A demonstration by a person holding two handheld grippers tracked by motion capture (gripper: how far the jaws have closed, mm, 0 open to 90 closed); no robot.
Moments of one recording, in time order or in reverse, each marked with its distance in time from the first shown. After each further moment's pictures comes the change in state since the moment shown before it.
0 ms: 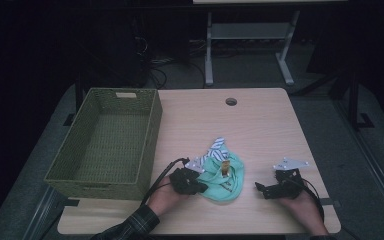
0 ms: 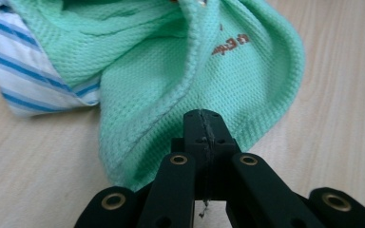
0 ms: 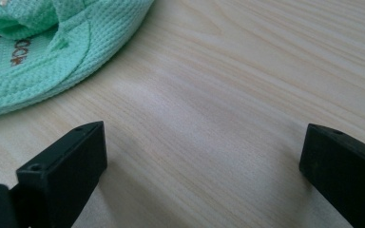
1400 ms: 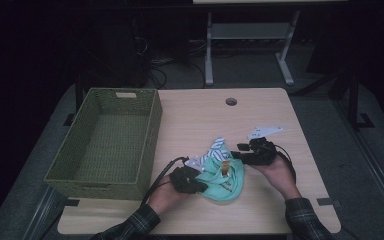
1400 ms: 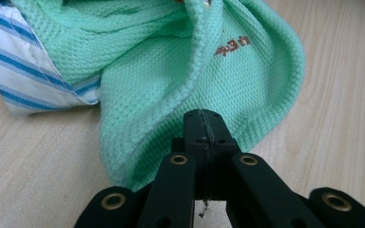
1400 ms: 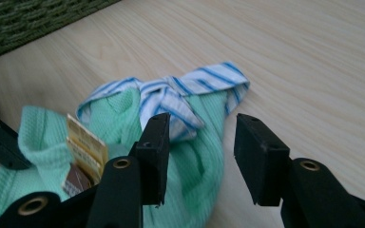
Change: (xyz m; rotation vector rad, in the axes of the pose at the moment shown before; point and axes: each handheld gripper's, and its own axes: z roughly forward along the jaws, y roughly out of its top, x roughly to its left) left arm 0.005 0.002 0.001 0.011 -0.022 -0.021; right arm 0.015 0.108 0.029 -0.077 0.207 -0.090
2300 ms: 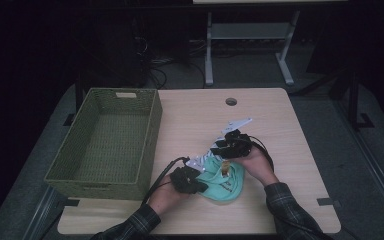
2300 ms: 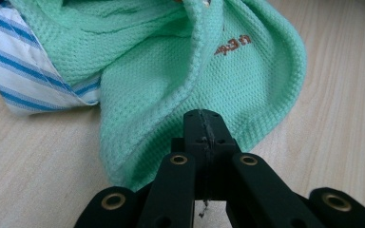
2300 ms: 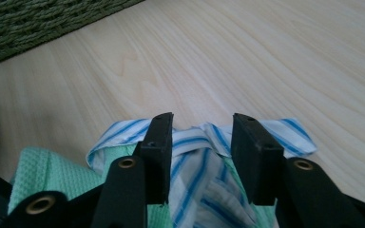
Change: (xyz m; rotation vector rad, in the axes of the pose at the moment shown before) left arm -0.002 0.001 0.000 0.008 0.016 0.012; right arm 0.017 0.039 0.055 0.078 0.090 -0.086
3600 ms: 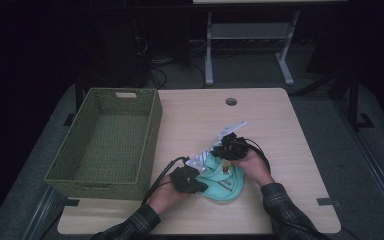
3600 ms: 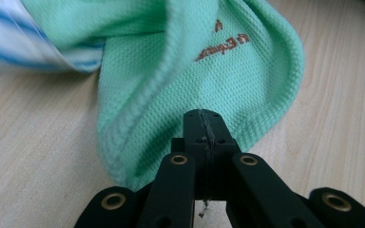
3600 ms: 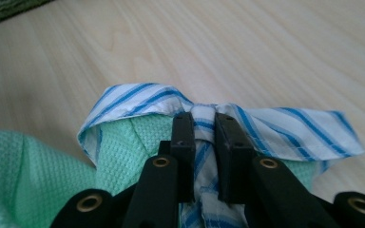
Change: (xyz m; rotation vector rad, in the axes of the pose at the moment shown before) left arm 0.001 0.000 0.000 0.007 -0.013 -0.017; right arm 0.000 -0.007 0.017 0.072 -0.007 -0.016
